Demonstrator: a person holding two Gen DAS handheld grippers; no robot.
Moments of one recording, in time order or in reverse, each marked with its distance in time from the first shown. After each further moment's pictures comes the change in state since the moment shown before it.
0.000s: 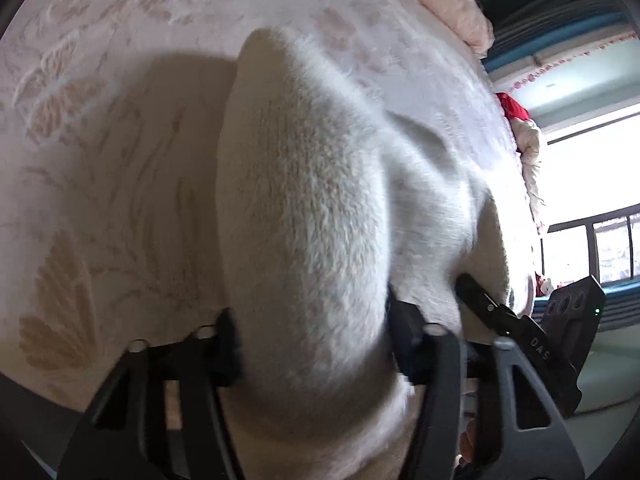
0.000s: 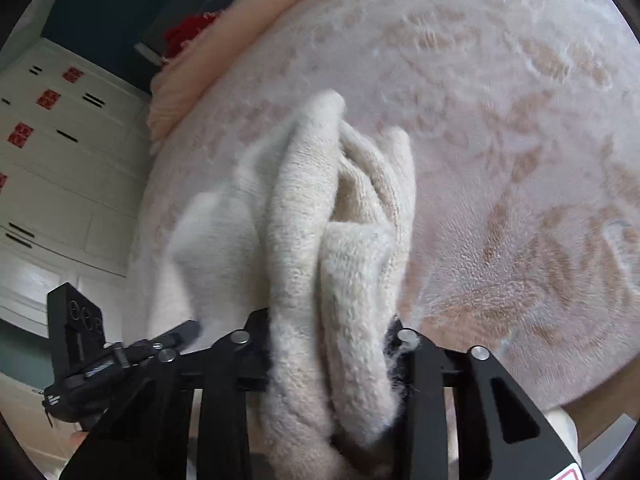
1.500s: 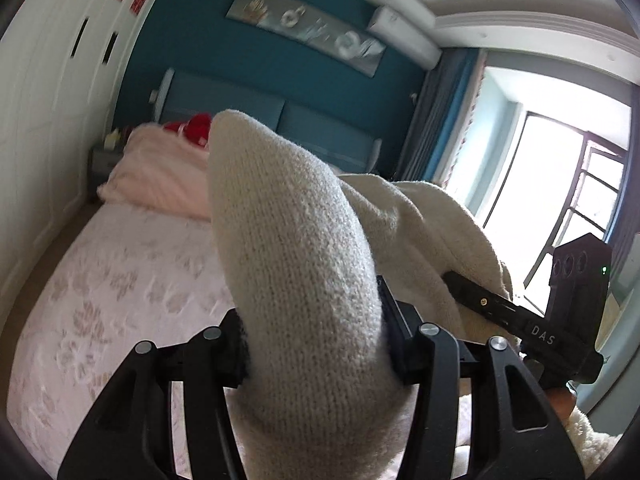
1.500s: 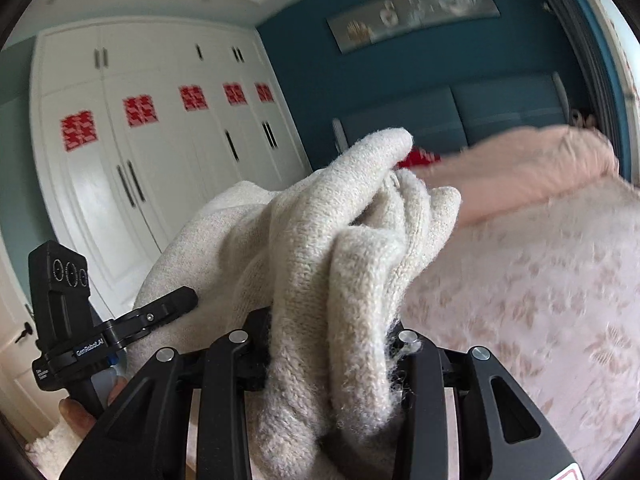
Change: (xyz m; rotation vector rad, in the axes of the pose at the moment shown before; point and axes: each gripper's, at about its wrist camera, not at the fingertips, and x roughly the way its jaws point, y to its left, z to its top) left arm -0.378 0.063 0.094 0.440 -0.754 -0.101; right arm -0.069 0.381 0.036 -0.588 -0.454 0.236
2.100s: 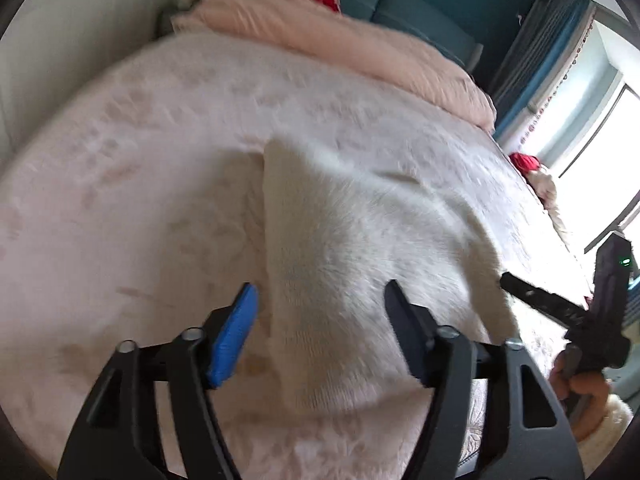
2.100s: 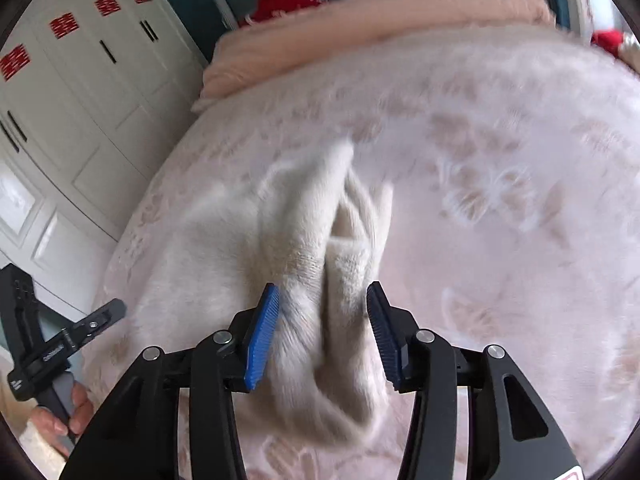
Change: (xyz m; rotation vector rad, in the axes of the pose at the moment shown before) left arm 0.081 0.129 -0.207 -0.173 0.368 0.248; right arm 0.111 -0.100 -0.203 0.190 0.397 -0.265
